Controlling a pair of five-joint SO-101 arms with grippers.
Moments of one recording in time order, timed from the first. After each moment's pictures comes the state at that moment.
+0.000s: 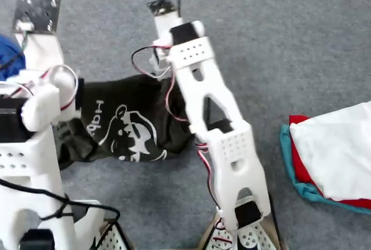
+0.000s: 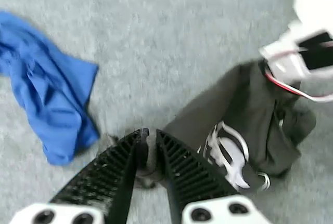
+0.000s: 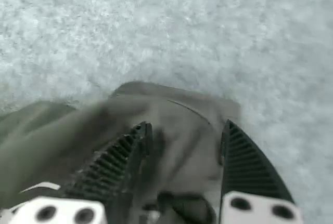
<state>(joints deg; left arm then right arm) -5.5 -33.1 -9.5 100.4 -13.2 -26.5 47.9 -53.1 91.5 -10.3</state>
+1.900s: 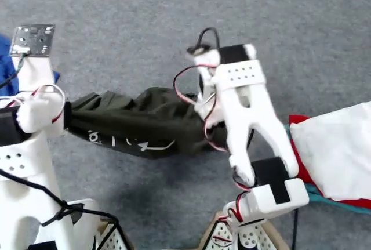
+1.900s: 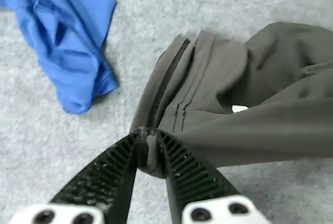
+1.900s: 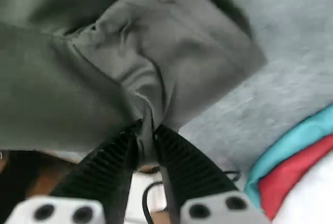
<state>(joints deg) -16.0 -38.7 6.0 100.3 -20.9 -16.9 3.7 7.3 101.5 5.2</state>
